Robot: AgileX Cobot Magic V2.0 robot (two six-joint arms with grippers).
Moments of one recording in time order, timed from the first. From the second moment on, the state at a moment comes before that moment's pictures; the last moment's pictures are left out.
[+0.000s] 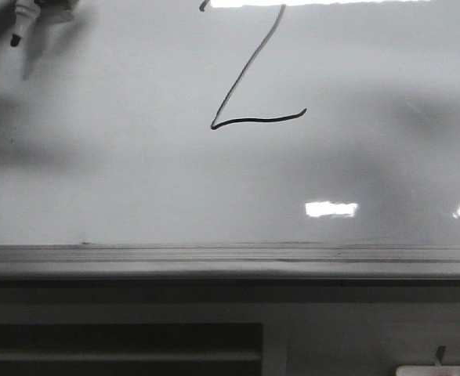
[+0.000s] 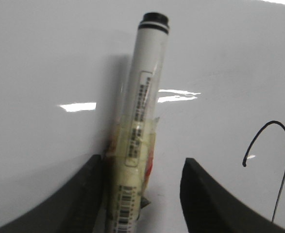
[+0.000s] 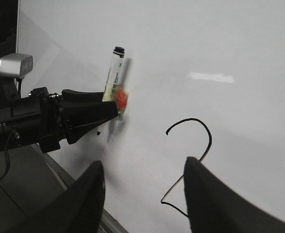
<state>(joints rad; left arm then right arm) -0.62 1.10 -0.57 -0.31 -0.31 0.08 0.32 0.75 -0.71 1.24 0.51 -1.04</state>
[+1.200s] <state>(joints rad) -0.50 0.58 -0.57 -0.10 0.06 0.16 0.32 0.71 -0.69 1.21 0.40 -1.04</state>
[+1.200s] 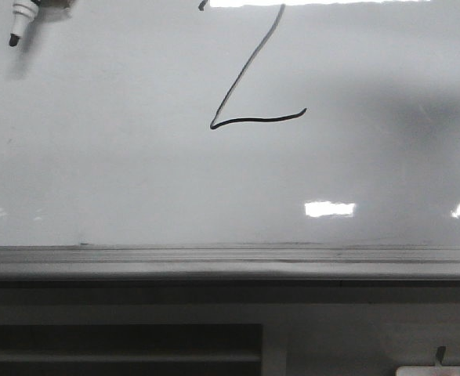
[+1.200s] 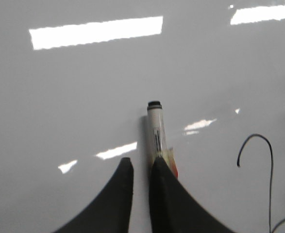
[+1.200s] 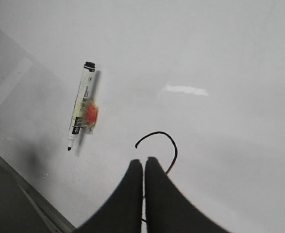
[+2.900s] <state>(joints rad) -0.56 0.14 -0.25 -0.18 0.03 0.16 0.32 0.03 -0.14 1.21 0.23 -1.13</state>
